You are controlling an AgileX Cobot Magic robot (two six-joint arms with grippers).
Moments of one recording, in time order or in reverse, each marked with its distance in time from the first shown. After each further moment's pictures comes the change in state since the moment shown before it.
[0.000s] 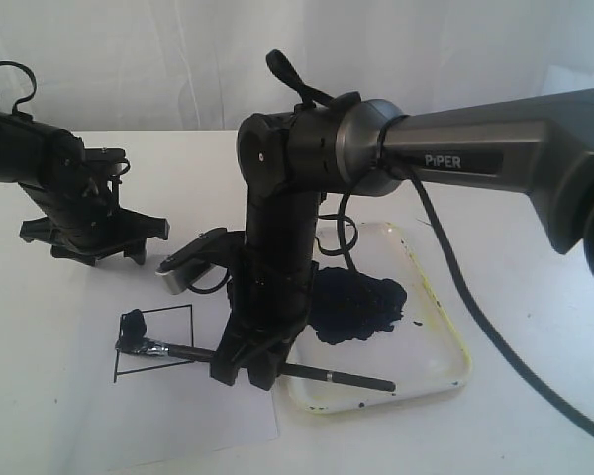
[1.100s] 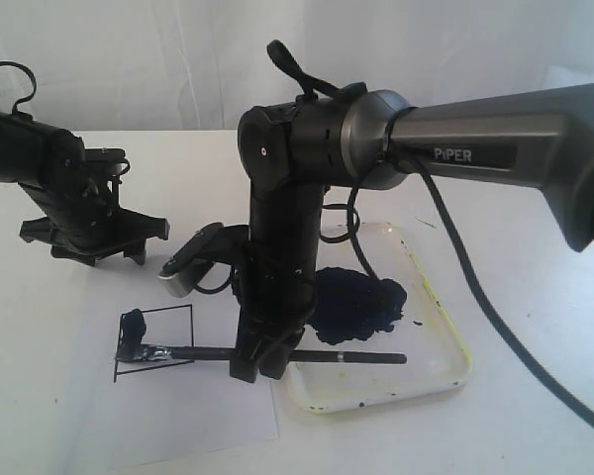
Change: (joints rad) left arm 0.000 0.000 0.000 0.000 0.000 0.000; right arm 0.000 -0.020 0.000 -0.054 0.002 -0.104
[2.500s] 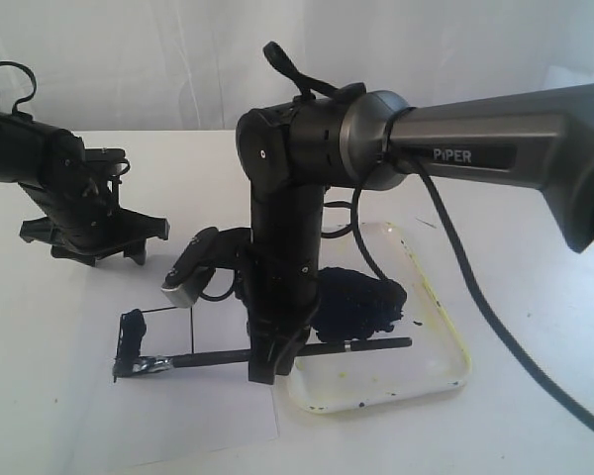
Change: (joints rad) left arm 0.000 0.000 0.000 0.000 0.000 -0.002; right arm 0.004 0.000 0.000 -0.042 0.002 -0.118
